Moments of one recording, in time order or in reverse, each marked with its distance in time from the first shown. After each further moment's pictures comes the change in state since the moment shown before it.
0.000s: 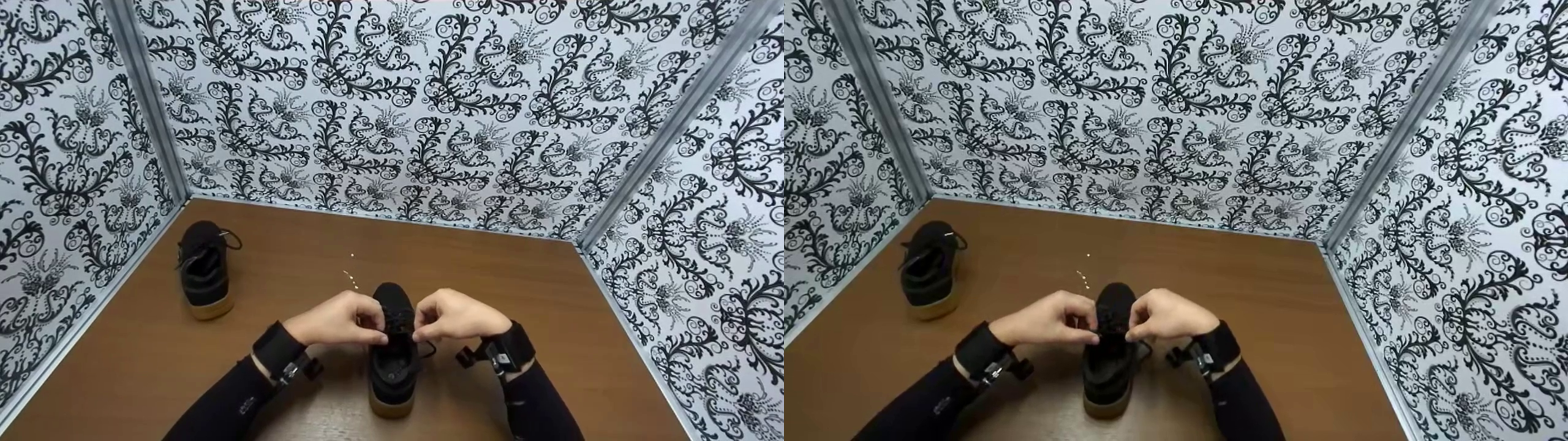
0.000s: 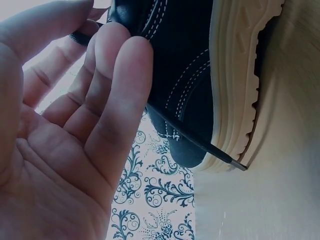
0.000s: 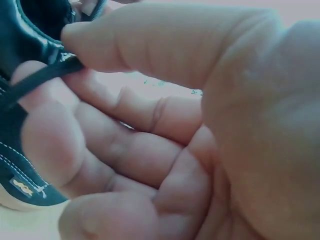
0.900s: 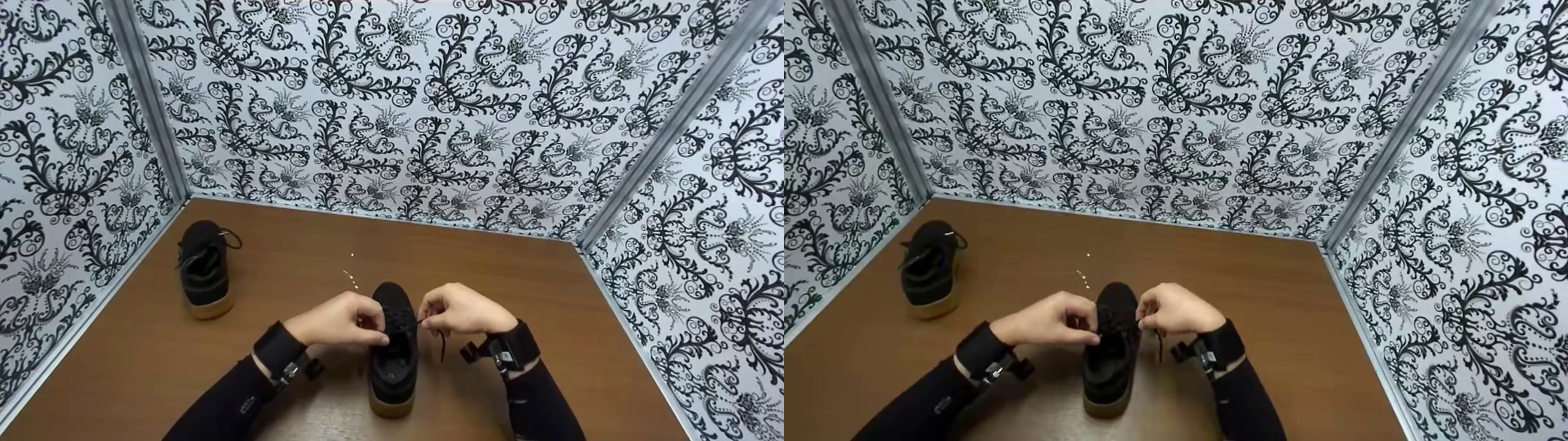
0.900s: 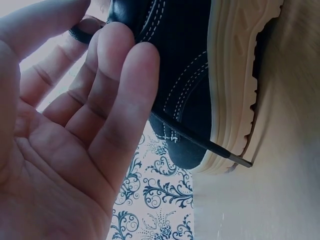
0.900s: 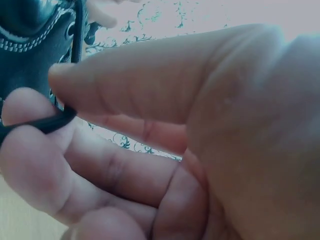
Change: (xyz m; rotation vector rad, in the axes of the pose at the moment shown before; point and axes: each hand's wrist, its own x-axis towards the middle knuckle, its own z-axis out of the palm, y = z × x) left_hand -0.001 -0.004 0.003 0.007 -0.002 0.027; right_hand -0.004 0.006 -0.008 -0.031 0.037 0.040
